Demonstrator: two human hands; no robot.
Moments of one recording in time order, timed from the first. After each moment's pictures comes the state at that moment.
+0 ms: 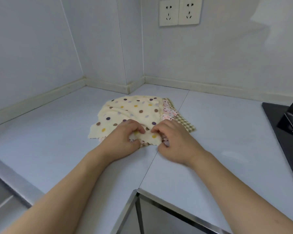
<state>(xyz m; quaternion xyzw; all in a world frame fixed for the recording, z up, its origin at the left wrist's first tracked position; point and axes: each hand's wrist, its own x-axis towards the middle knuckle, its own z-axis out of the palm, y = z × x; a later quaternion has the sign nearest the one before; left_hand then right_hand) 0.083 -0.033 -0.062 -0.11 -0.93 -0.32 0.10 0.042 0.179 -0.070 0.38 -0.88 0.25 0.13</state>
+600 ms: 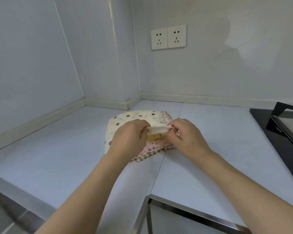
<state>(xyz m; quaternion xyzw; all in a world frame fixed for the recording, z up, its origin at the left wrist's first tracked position) 0.092 -0.010 -0.021 -0.09 -0.94 -0.21 0.26 0.056 0.179 -0.044 0.28 -0.85 0.36 0.27</state>
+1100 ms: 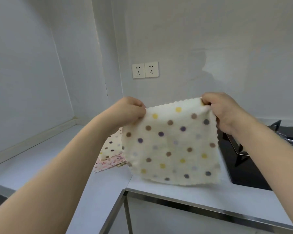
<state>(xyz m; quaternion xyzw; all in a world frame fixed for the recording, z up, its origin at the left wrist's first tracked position) 0.177 0.068 0.138 -0.08 -0.90 -0.42 0.09 0.156 0.314 0.122 0.03 -0.74 0.65 0.16</state>
